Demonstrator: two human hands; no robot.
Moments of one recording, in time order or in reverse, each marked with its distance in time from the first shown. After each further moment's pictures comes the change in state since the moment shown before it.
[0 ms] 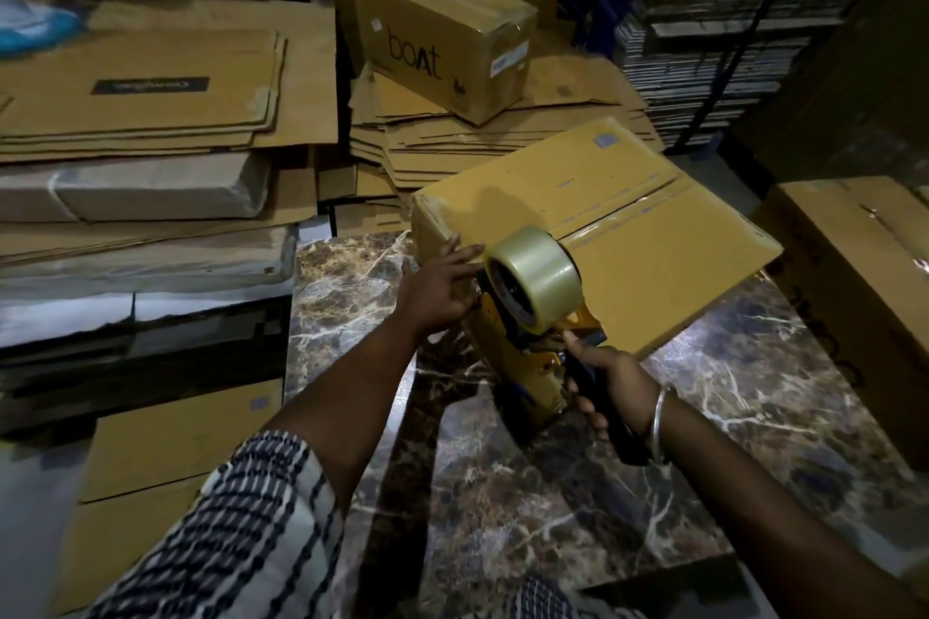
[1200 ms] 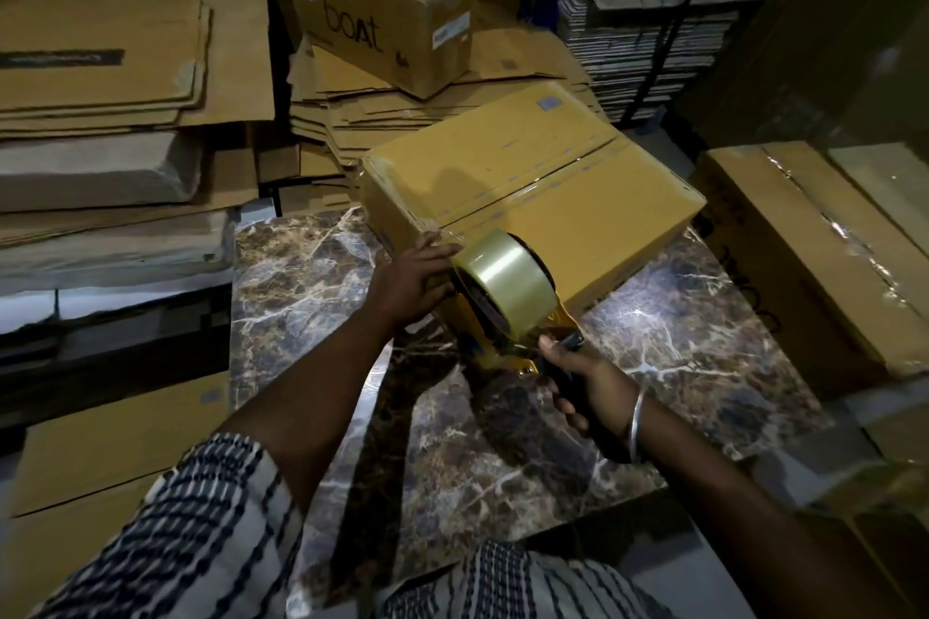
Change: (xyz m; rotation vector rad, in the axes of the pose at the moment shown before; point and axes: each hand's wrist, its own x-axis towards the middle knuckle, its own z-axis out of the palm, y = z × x) left_hand -0.012 0.015 0.038 -0.022 0.068 0.245; right_hand -0.026 0.051 -0.032 0.088 -0.016 -0.157
